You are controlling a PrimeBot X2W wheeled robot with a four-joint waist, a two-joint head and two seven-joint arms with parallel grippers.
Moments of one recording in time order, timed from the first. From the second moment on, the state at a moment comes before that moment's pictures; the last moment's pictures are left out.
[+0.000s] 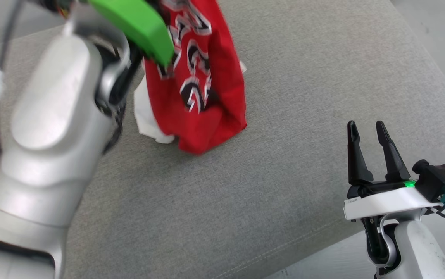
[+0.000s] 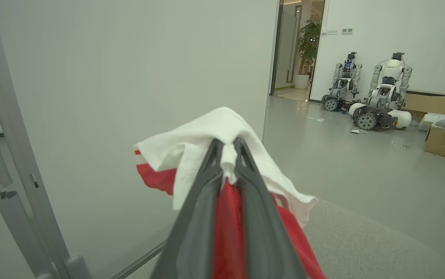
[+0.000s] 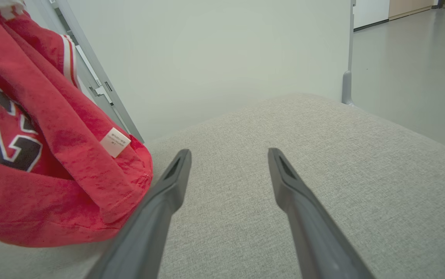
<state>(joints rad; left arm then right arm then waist) -1.09 0.21 -0.55 0.40 -0.62 -0.11 0.02 -0.16 -0.05 0.05 0.09 0.37 0.13 -0.26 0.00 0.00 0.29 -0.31</state>
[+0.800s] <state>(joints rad) -0.78 0.19 -0.61 0.55 -0.58 -0.10 -0.25 -0.14 -0.05 0.04 0.09 0.33 0.13 -0.26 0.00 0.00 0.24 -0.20</state>
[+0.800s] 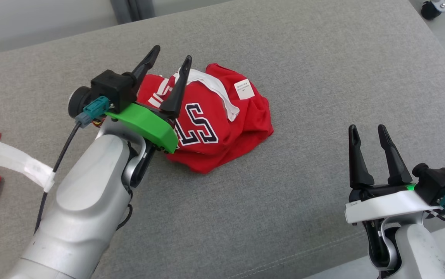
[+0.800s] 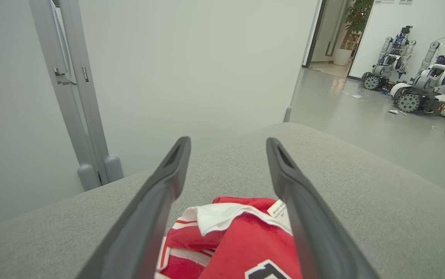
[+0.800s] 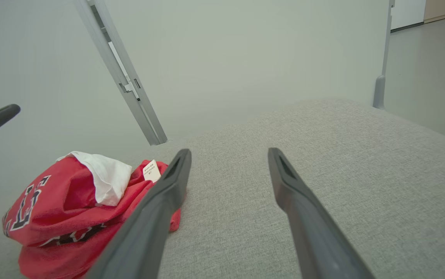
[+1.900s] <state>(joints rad) -0.14 0.22 -0.12 0.20 -0.35 -0.06 -0.26 -0.07 -0.05 0.04 0.10 0.26 0.13 -0.26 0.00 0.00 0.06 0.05</state>
